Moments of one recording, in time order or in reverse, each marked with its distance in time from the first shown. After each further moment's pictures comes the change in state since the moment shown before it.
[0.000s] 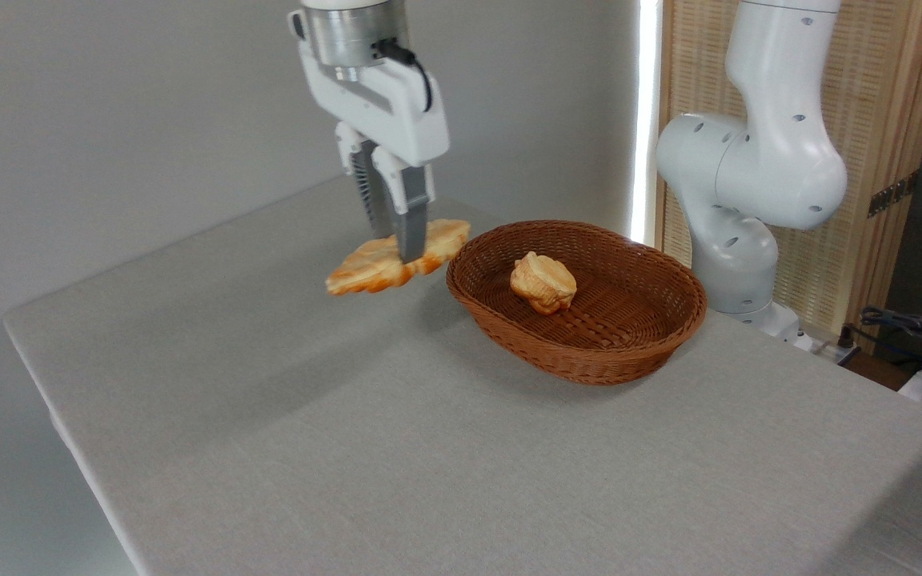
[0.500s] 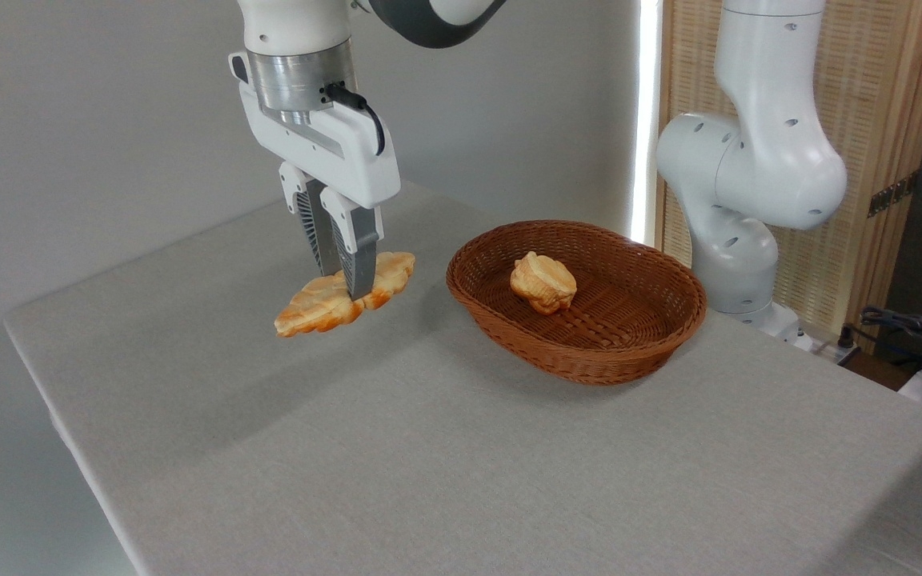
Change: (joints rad) arm -0.004 0.182 -0.012 0.124 0.000 0.085 -0.139
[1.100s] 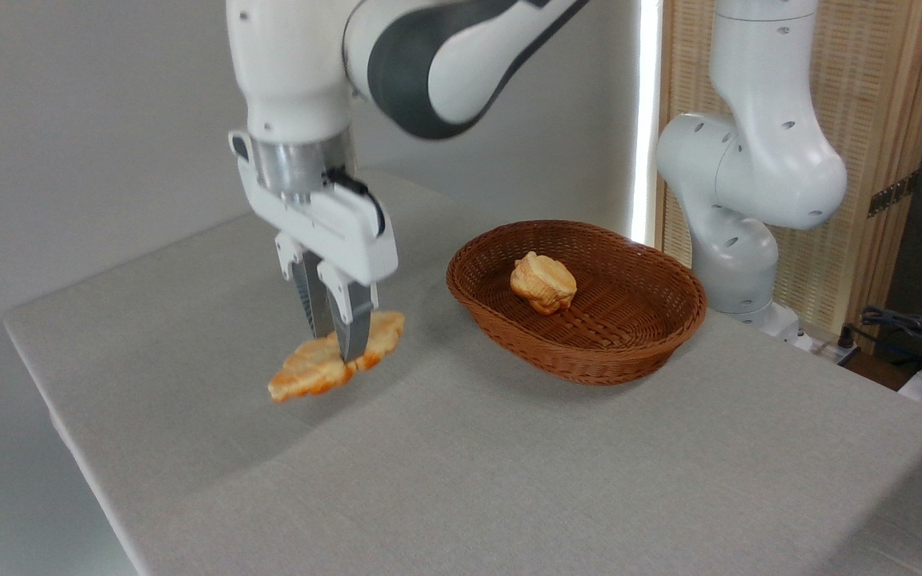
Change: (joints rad) arm 0.000 0.047 0.016 -0.092 0.000 0.180 -0.001
